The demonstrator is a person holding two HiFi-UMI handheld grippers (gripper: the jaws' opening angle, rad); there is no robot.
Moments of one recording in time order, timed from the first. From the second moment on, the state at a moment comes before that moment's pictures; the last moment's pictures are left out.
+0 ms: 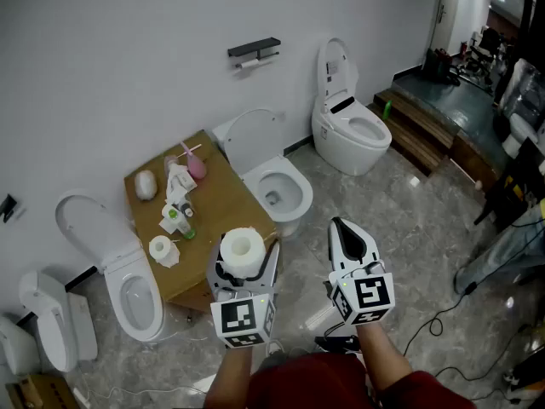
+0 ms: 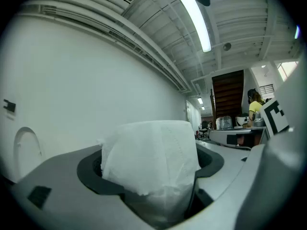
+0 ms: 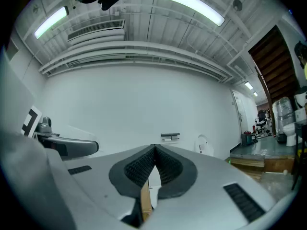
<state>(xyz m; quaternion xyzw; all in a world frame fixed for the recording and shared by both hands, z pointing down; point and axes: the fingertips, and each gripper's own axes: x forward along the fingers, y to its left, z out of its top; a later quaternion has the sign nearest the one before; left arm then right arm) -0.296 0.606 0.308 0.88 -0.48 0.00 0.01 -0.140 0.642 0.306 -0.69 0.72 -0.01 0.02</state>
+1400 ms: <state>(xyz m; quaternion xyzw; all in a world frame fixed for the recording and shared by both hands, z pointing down) -0.165 0.538 0.332 0.86 -0.50 0.02 0.02 -0.007 0.589 0.332 -0.68 0.73 -0.02 0.03</state>
